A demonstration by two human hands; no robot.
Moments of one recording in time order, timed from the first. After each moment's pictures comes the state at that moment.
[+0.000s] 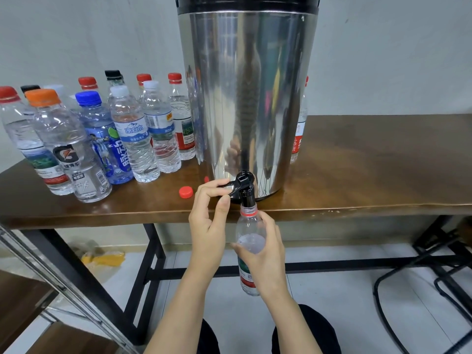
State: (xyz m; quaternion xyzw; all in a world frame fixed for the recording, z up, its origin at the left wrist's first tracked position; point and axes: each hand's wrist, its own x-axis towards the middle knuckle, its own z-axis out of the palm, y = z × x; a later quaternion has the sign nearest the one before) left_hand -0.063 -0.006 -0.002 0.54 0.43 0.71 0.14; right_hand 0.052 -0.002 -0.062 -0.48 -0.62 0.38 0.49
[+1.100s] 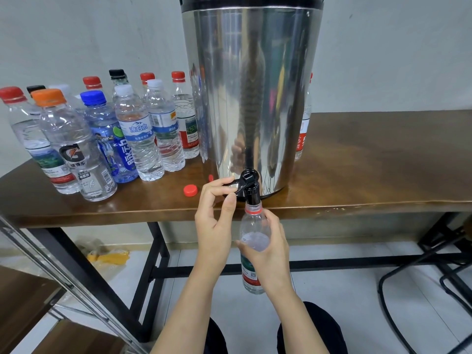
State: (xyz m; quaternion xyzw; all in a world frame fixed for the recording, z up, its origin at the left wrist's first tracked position) left_hand -0.062 -0.008 -0.002 0.52 0.42 0.72 0.17; right_hand 0.048 -0.002 -0.062 -0.49 -0.62 0.38 0.49
